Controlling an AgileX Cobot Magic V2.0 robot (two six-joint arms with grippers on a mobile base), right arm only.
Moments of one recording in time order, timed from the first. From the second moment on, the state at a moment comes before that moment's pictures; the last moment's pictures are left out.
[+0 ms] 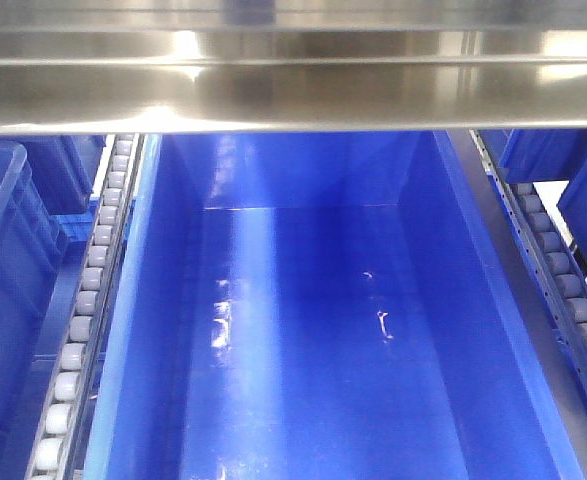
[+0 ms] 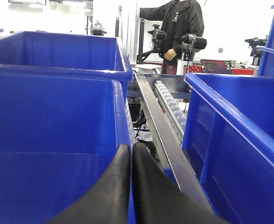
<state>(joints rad) 0.03 0.09 -0.31 0.16 0.41 -0.22</state>
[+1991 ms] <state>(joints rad) 0.47 1.47 -1.13 0.24 0.64 -0.23</state>
